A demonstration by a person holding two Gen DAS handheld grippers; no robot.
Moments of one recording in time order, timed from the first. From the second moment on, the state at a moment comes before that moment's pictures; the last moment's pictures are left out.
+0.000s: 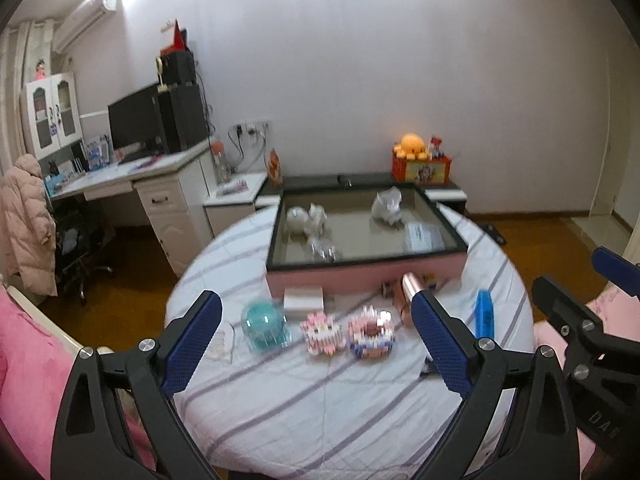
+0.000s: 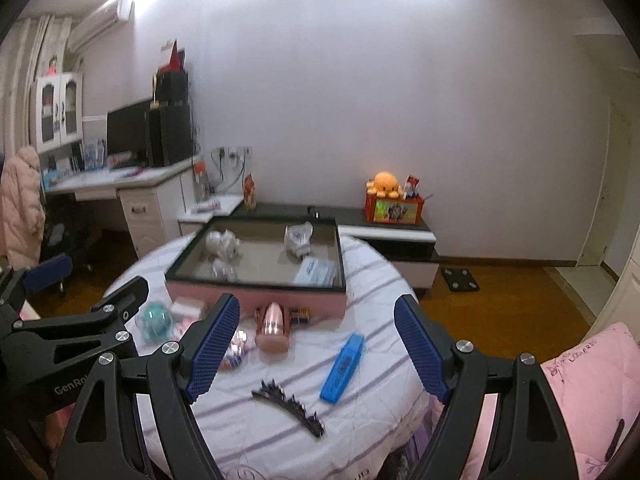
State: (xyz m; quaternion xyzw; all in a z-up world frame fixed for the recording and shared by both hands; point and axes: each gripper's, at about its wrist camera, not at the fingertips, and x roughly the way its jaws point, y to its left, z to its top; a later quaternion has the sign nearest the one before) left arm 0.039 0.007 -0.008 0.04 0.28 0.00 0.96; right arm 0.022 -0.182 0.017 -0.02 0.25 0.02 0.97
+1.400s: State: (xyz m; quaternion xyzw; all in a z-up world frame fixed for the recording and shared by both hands) left arm 0.153 0.011 -0.116 0.03 0.46 0.00 0.89; right arm 0.137 -0.181 -0.120 -0.04 0.47 0.10 0.87
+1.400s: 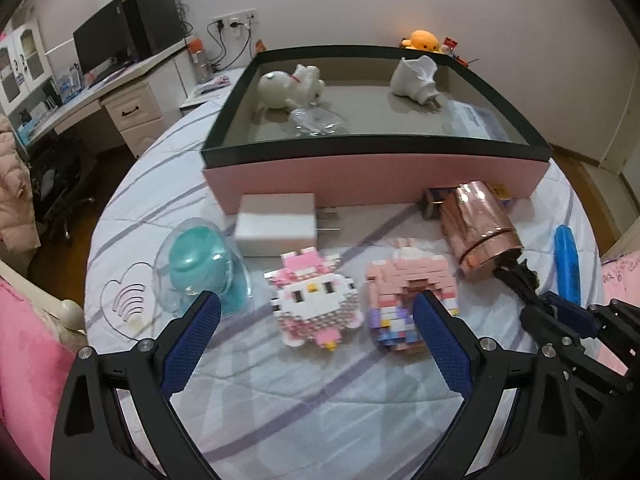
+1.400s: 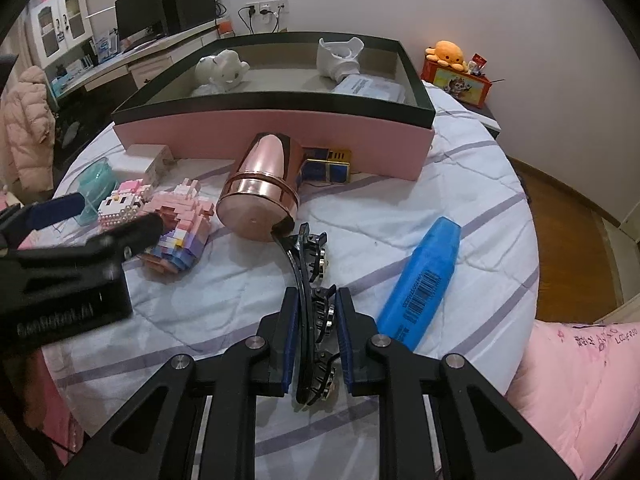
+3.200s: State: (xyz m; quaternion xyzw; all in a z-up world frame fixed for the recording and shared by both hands) left arm 0.160 0.010 -0.114 0.04 0.46 0.00 0.89; right arm 0.130 -0.179 -0.101 -0.04 0.45 0.09 0.89
